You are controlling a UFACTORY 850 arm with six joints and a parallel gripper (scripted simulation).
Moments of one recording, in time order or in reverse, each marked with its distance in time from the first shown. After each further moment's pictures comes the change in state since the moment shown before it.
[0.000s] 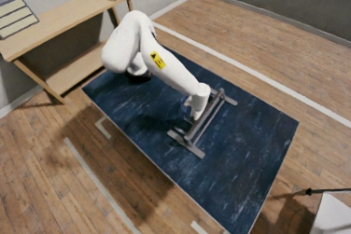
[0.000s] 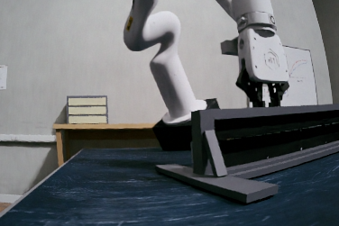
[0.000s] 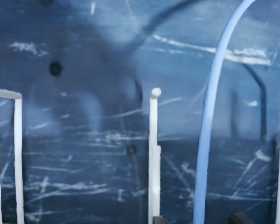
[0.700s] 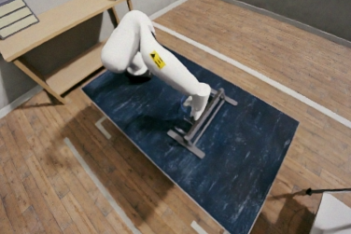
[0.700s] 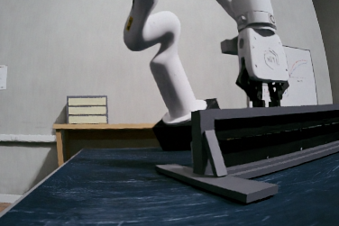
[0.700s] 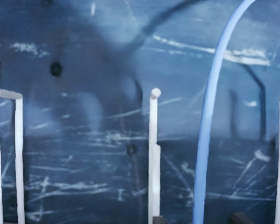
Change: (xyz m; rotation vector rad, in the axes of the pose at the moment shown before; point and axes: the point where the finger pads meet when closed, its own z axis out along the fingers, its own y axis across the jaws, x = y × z) arm 0.000 0.000 -0.002 0.000 0.000 0.000
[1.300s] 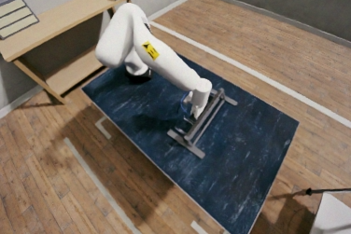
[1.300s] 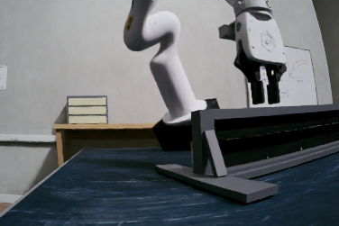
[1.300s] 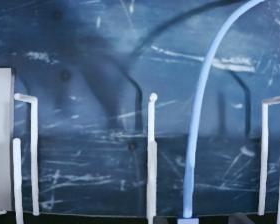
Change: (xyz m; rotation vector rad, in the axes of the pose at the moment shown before) arm 0.000 0.000 -0.034 0.000 0.000 0.000
